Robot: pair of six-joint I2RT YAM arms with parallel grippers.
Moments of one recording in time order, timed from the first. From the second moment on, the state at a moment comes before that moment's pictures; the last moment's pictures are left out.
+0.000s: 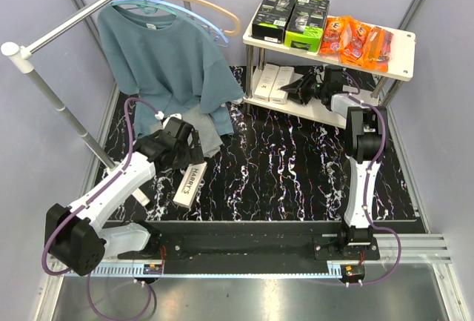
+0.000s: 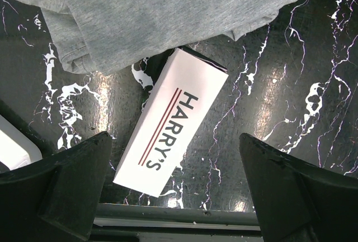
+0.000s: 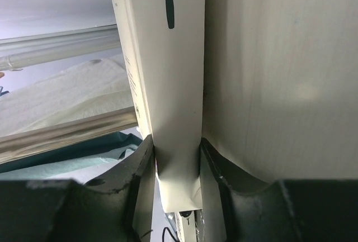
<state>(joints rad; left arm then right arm) -0.51 1.17 0.94 -0.81 -0.26 -0.64 0.03 2.31 1.65 0.11 -0.76 1.04</state>
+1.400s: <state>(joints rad) -0.53 1.31 0.91 -0.78 -0.23 -0.56 0.05 1.98 1.33 0.06 -0.48 0.94</state>
